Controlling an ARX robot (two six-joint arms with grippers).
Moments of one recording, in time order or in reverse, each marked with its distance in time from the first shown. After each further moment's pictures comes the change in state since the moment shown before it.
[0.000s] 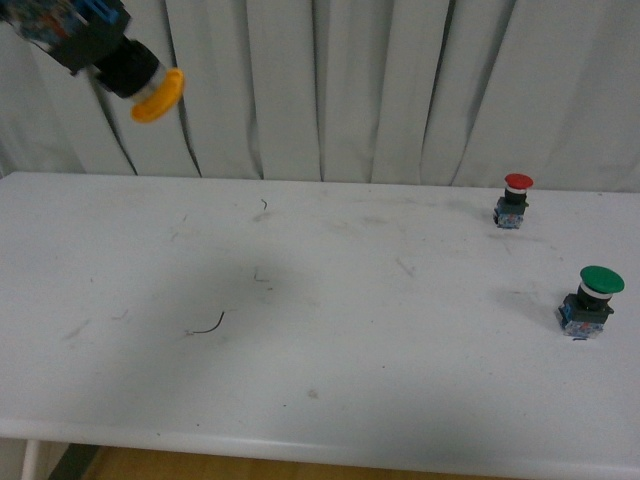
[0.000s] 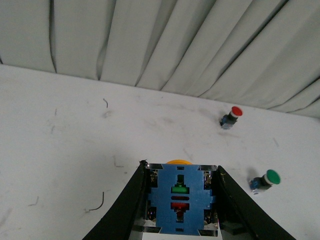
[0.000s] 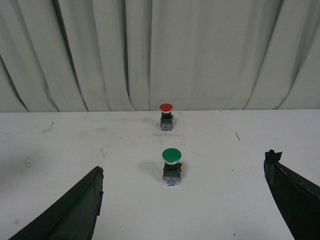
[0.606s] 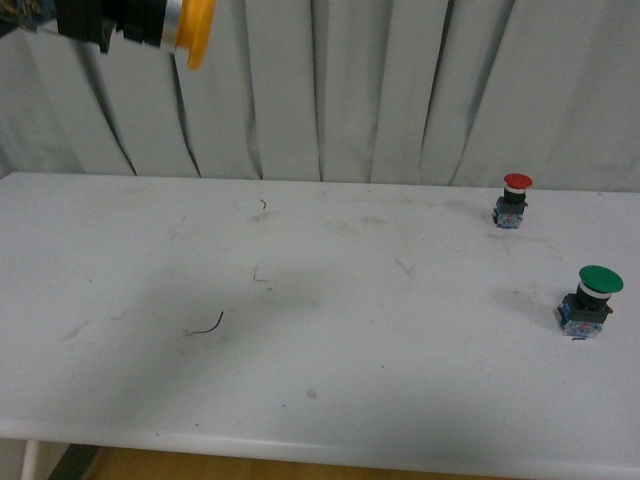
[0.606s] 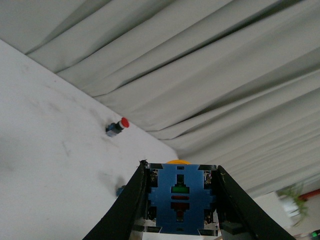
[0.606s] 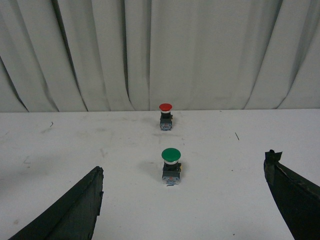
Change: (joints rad) left arm 0.121 -0.061 -0.283 0.516 0.357 -0.639; right arm 0.000 0.000 0.000 0.000 0.000 0.000
